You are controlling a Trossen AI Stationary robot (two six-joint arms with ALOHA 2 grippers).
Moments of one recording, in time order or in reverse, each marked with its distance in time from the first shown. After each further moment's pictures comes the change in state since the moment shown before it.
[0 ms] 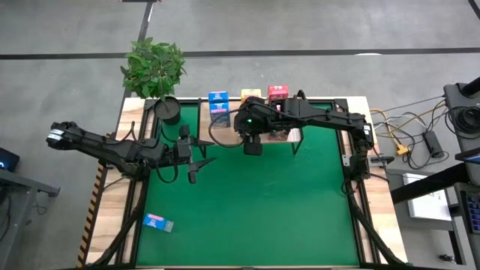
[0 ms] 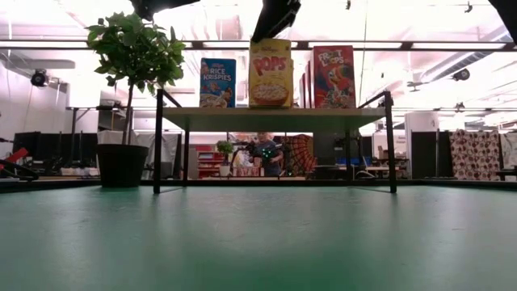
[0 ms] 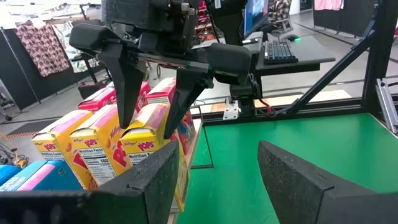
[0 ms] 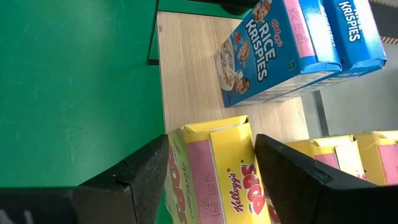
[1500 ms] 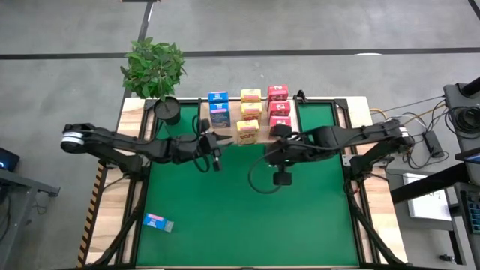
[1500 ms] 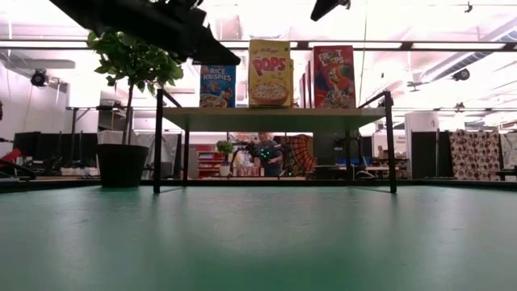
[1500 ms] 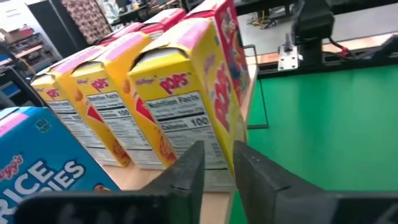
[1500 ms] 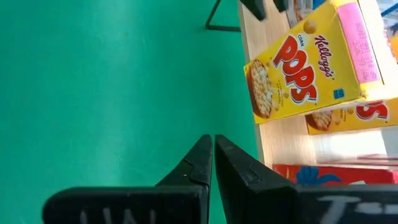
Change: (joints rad) left arm 0.205 0.338 0.000 0.198 -0.001 0.059; right arm 0.260 -0.353 -0.476 0.066 0.079 0.228
